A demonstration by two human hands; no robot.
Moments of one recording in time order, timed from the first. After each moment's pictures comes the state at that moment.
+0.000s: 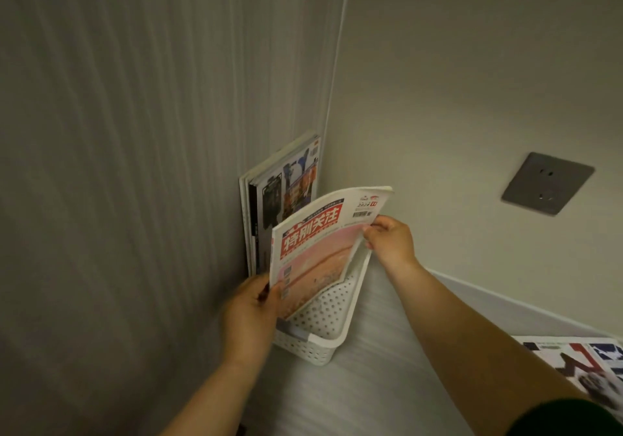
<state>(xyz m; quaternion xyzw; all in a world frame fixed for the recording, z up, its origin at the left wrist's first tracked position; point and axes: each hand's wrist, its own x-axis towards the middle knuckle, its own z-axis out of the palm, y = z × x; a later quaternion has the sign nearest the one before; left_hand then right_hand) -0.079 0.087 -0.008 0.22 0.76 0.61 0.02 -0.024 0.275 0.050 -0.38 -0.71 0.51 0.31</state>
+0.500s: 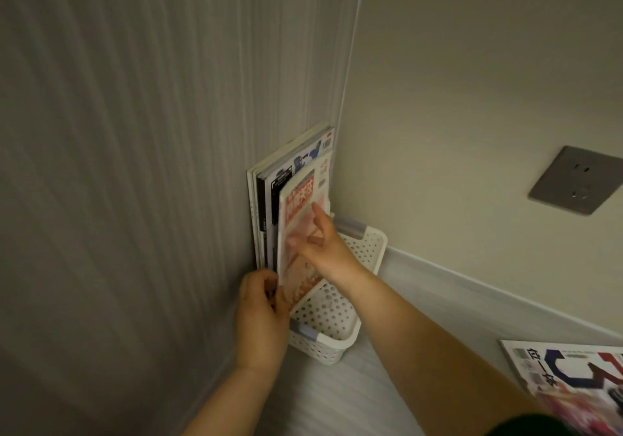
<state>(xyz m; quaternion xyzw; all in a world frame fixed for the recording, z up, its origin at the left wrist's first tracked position) -0.075 0.094 -0.019 0.18 0.79 0.59 -0.03 -0.066 0.212 0.031 -0.20 -0.77 0.60 0.11</state>
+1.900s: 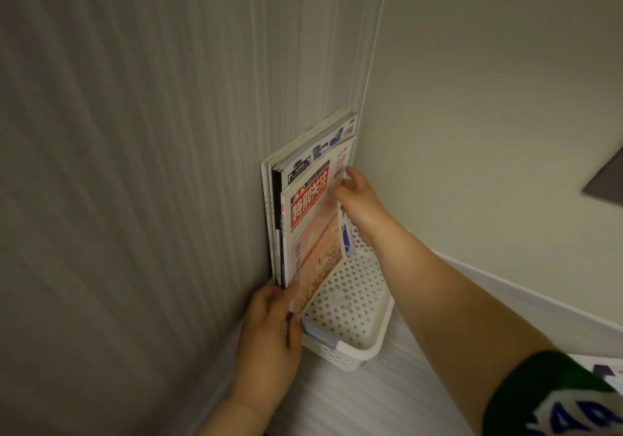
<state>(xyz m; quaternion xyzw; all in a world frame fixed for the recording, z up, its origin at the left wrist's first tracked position) -0.080 0.074 -0.042 0.32 0.83 0.46 -0.06 -0.122 0.269 0.044 -0.25 -0.72 0.62 0.18</state>
